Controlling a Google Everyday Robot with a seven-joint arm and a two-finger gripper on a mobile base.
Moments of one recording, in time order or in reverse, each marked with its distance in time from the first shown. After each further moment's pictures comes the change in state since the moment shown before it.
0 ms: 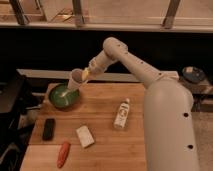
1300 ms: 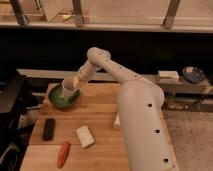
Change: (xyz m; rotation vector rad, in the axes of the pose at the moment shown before) arm -0.006 -0.015 0.101 0.074 0.099 0.009
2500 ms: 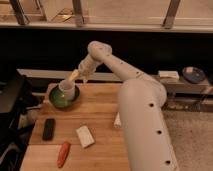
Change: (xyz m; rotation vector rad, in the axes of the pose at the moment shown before) arm -0.024 0.006 -0.057 0.029 -0.093 -0.012
